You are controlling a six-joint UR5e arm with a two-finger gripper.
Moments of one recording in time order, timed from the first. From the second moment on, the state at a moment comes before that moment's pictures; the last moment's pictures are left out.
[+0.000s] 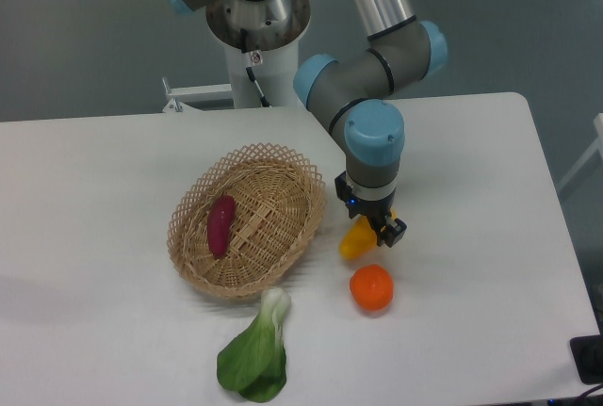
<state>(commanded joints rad) 2.53 -1.96 -1.85 -0.83 1.62 1.44</state>
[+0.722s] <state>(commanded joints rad) 2.54 -1.96 -1.68 -0.90 1.61 1.45</state>
